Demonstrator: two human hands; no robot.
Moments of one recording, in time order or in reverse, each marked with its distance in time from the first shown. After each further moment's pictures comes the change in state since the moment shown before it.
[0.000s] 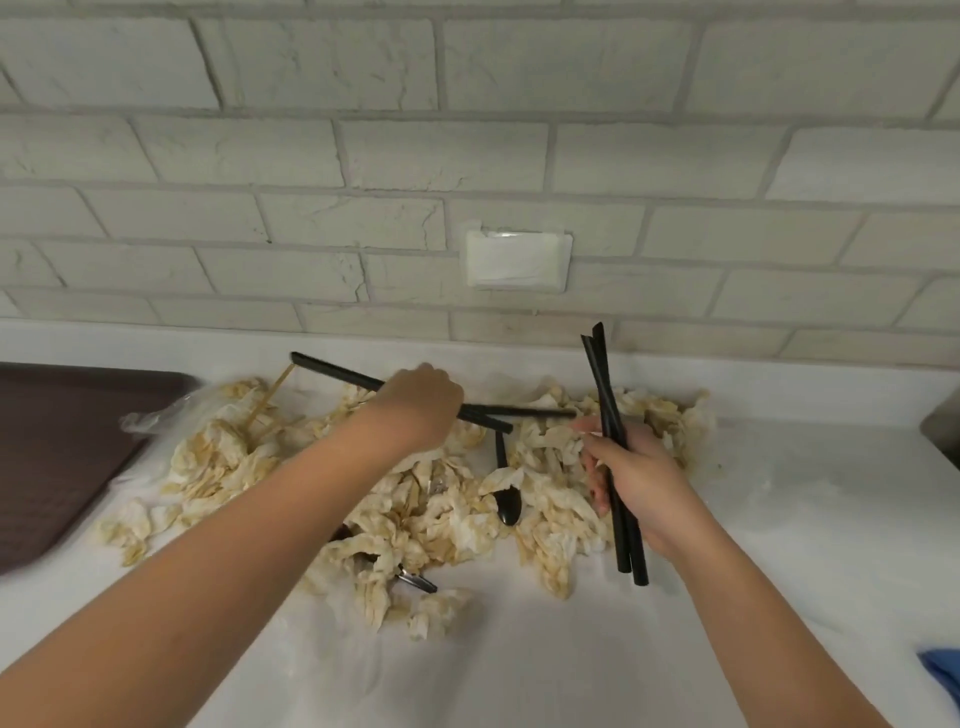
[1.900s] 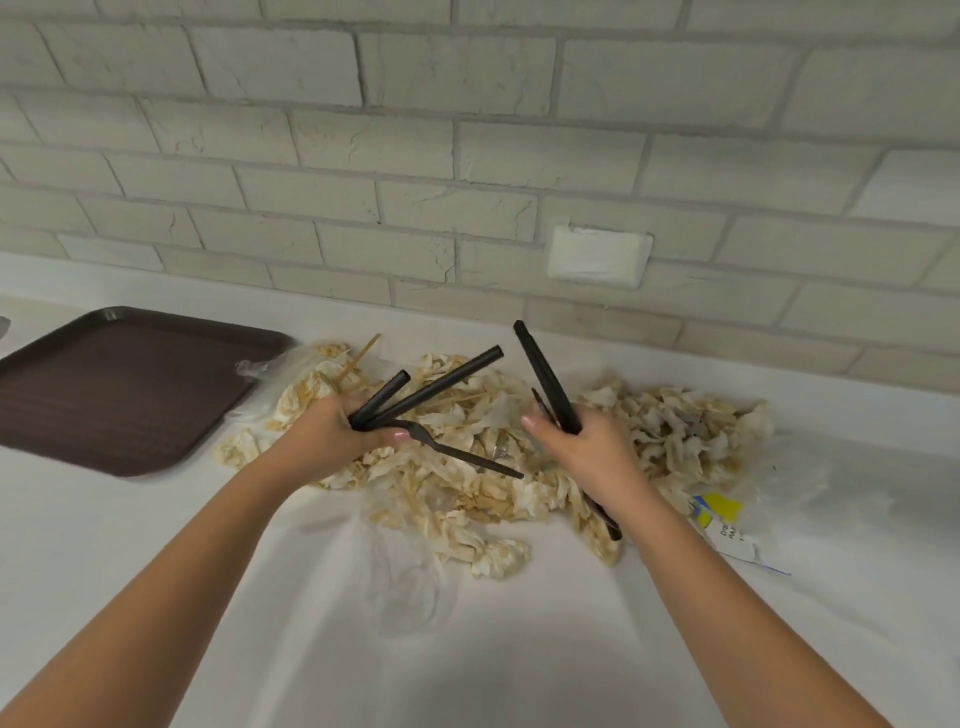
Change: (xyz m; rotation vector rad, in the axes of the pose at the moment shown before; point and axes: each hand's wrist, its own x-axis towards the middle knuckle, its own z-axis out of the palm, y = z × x) left_hand -0.149 -0.086 0.072 -1.159 0.222 -0.412; right_hand -0.013 0.004 0.084 -0.414 -0.118 -0.274
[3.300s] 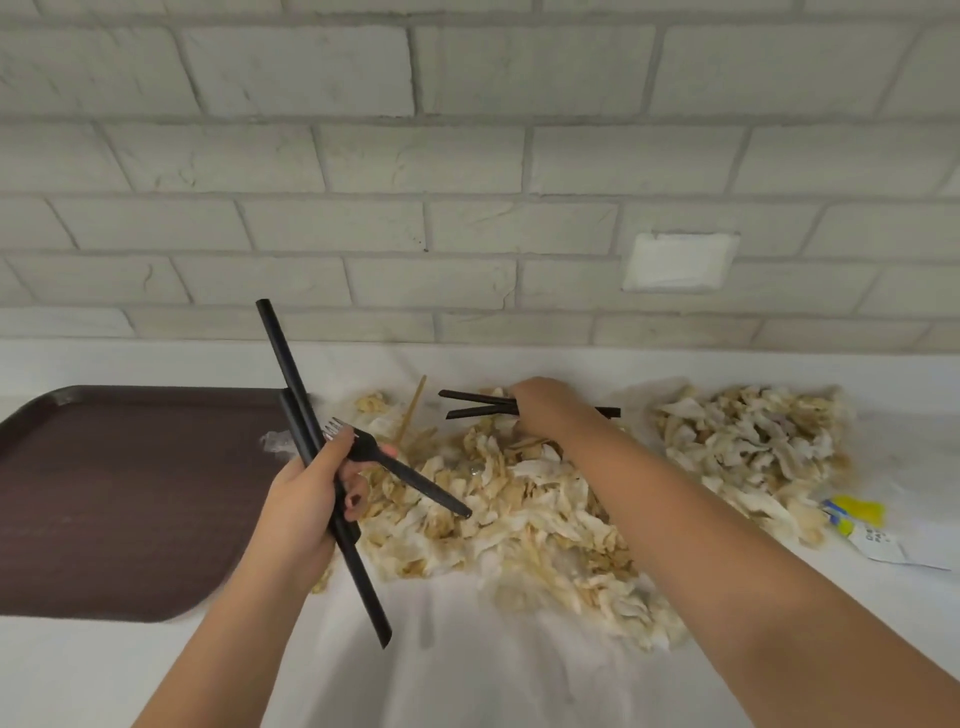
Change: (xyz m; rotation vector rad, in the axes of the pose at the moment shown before) left_hand 0.049 -0.085 -0.076 -1.071 0.084 -0.168; right_hand 0.180 -0.021 0.146 -1.107 -0.261 0.044
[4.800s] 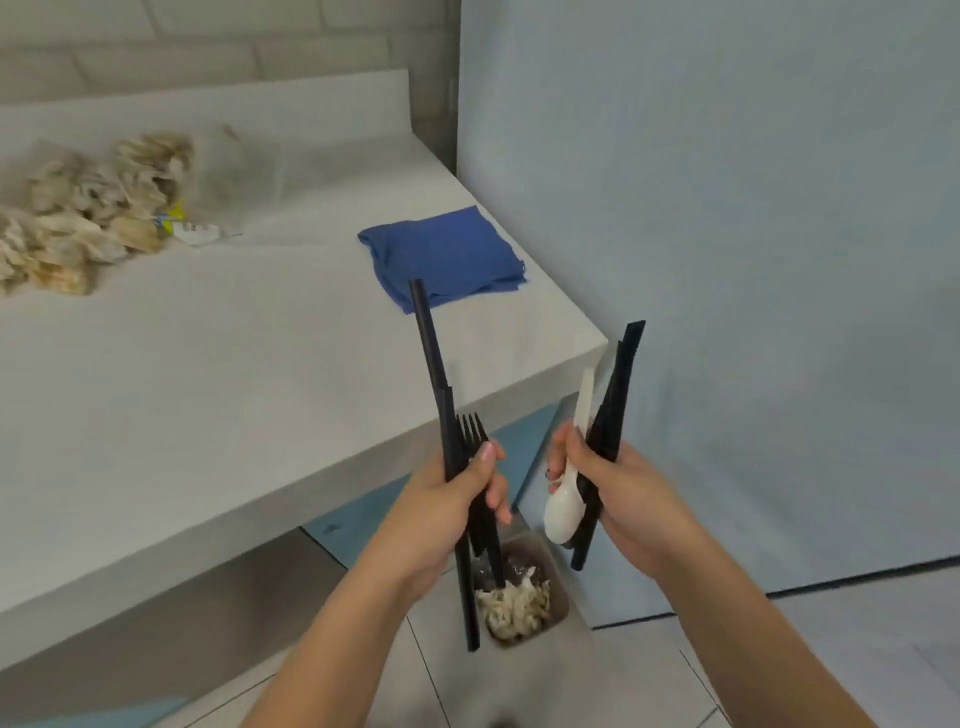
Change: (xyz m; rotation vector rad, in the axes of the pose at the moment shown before) left_hand -0.536 -0.354 0.389 0.292 -0.848 -0.406; right_hand -0.767 0.349 0.187 1.737 0.434 0.664
